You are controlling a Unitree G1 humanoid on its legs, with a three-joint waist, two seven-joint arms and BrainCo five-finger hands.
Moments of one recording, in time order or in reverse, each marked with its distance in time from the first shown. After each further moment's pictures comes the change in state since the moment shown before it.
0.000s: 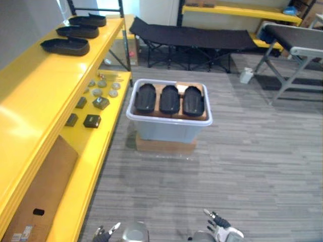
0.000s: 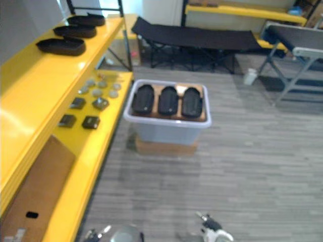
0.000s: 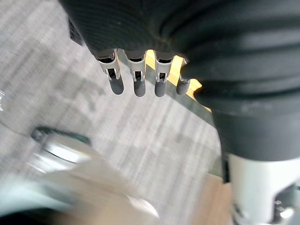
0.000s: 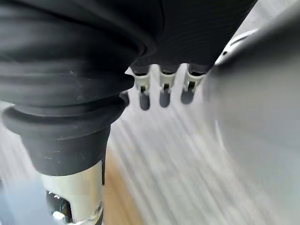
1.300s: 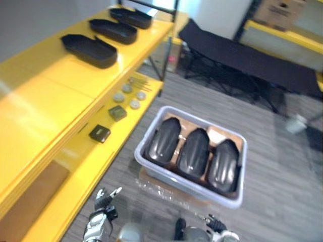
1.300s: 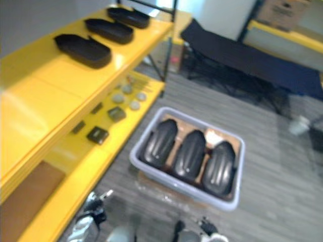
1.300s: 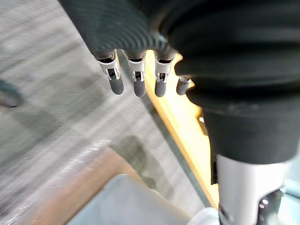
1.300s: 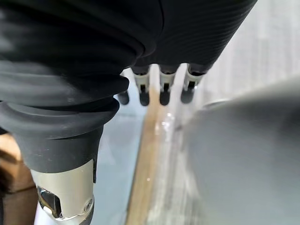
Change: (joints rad) left arm -0.005 0.025 -0.080 -0.037 -0.100 0.078 0.025; right arm -0.027 -0.010 0.197 0.014 -0.249 -0.071 -0.003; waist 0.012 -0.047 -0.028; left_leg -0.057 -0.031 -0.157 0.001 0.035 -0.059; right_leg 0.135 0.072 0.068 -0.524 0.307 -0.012
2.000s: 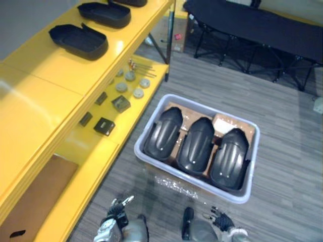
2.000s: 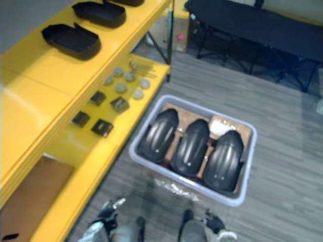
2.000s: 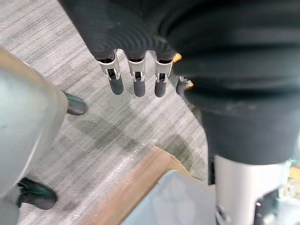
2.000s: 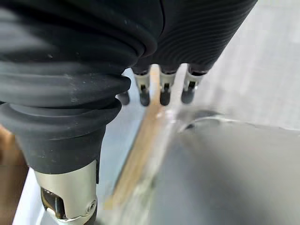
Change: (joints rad) left arm -0.047 -0.025 -0.063 0.117 0.000 -0.003 -0.055; right arm 0.029 -0.097 0.216 -0.054 -0.219 -0.311 0.066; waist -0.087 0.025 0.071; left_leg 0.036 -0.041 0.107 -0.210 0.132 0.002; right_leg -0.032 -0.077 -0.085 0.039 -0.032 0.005
